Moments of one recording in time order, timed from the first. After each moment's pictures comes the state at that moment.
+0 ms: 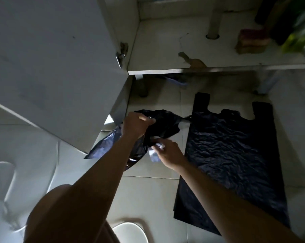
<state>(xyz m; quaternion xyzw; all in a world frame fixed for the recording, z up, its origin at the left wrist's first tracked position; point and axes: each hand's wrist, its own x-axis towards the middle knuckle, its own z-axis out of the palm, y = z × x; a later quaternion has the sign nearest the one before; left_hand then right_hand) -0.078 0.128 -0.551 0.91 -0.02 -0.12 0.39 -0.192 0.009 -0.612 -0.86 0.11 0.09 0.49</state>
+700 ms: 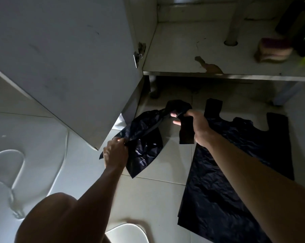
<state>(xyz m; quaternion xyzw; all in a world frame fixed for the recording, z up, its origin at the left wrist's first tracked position) -0.120 0.239 -0.635 1.00 -0.01 0.04 0.08 -0.123 -0.044 -0.552 -0.63 0.24 0.06 0.73</state>
